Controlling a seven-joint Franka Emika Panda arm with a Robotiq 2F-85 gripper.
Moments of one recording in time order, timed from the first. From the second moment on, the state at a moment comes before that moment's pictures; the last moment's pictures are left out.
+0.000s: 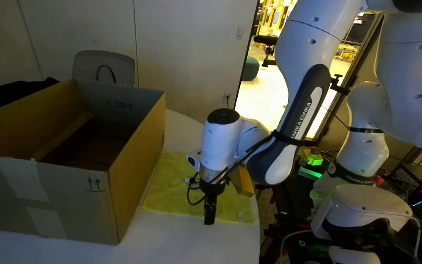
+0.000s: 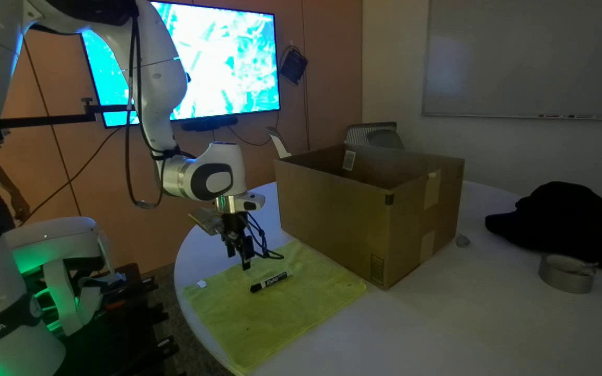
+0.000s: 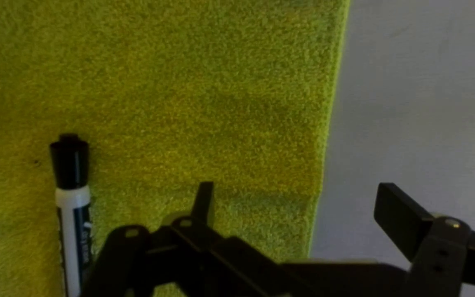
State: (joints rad) arm 0.27 0.45 0.03 -2.45 -0.14 2.87 0.30
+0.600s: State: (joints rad) arm 0.27 0.48 0.03 -2.44 -0.13 2.88 0.27
